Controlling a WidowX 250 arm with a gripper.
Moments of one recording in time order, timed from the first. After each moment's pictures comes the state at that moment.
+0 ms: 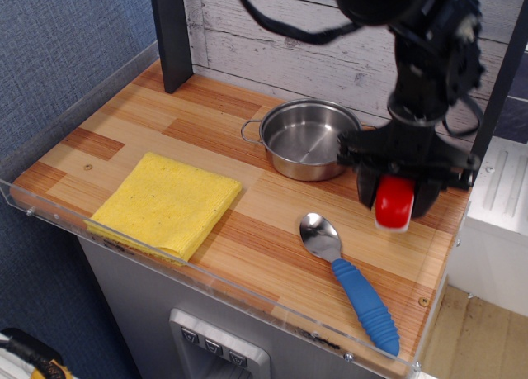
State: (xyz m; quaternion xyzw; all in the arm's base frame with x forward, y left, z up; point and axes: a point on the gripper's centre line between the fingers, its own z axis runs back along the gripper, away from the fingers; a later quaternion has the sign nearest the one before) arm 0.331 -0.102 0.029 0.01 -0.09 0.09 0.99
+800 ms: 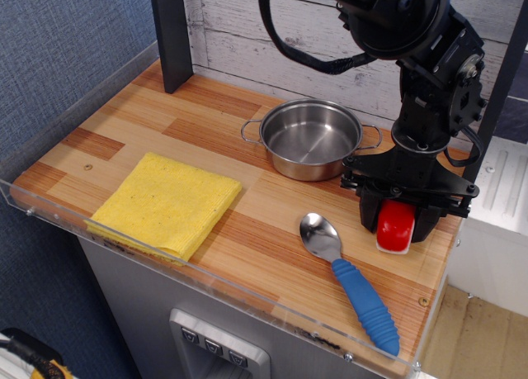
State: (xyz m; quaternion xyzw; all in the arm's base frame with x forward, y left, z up) arm 0.330 -0.106 0.011 0.01 -0.07 0.08 0.99
